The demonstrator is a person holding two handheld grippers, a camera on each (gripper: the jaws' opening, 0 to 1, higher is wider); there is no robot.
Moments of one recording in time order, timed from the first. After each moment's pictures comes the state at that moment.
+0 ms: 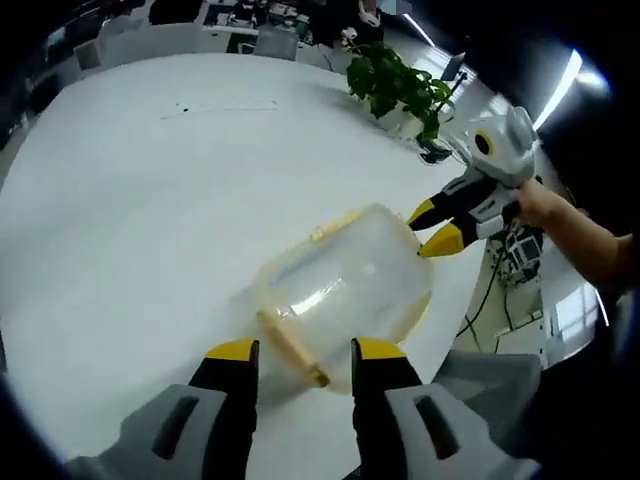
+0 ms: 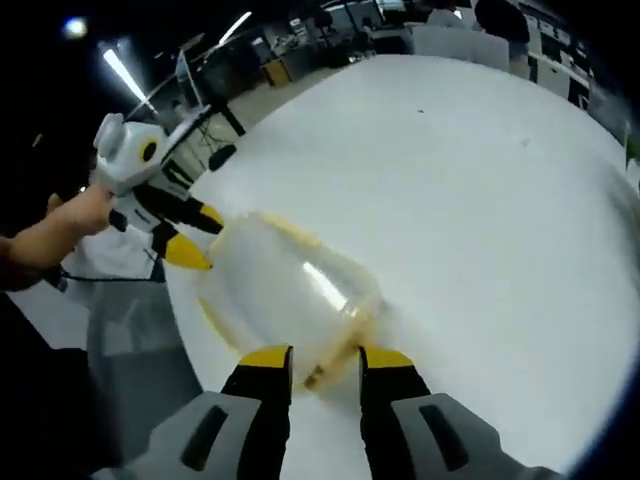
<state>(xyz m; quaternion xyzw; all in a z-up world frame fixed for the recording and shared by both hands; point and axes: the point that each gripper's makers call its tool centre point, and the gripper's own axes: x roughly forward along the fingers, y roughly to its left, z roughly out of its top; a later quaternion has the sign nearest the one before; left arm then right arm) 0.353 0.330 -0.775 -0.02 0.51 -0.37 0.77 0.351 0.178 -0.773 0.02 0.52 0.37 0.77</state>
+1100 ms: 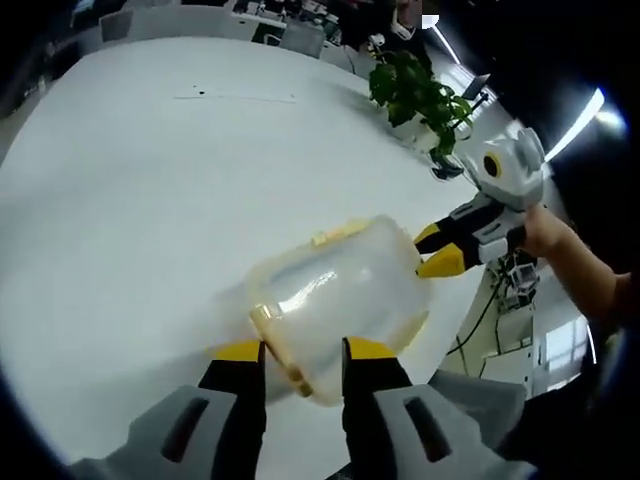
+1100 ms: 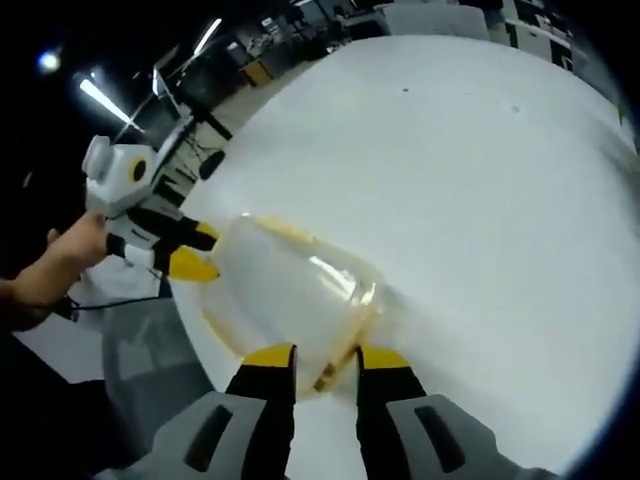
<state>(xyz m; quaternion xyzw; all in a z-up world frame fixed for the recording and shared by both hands) 0.352 0.322 -0.775 -0.04 0.53 -0.34 0.77 0.350 0.187 -0.777 0.03 0.56 0.35 0.75</state>
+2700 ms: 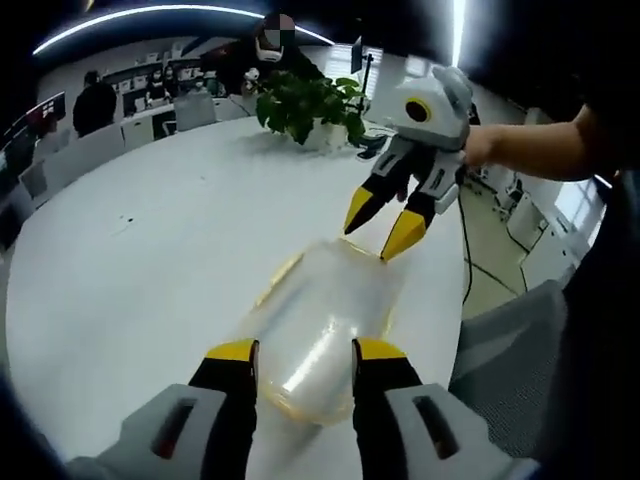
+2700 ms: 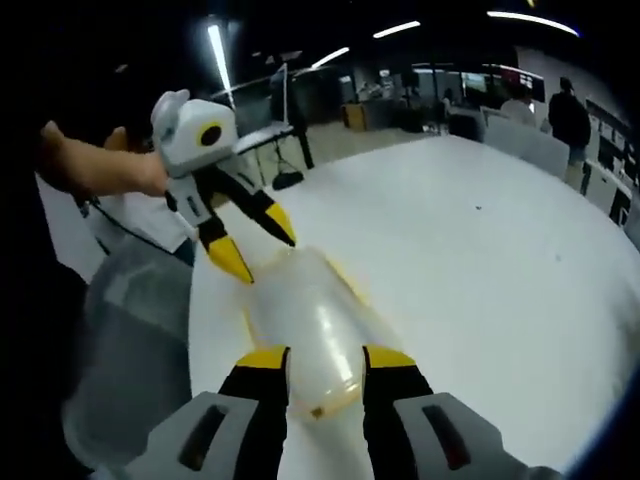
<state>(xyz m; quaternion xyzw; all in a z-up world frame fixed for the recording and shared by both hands) 0.354 0.296 -0.738 0.14 0.34 -0.49 0.79 0.348 0.203 -0.733 -0.09 0.33 0.51 0.79</state>
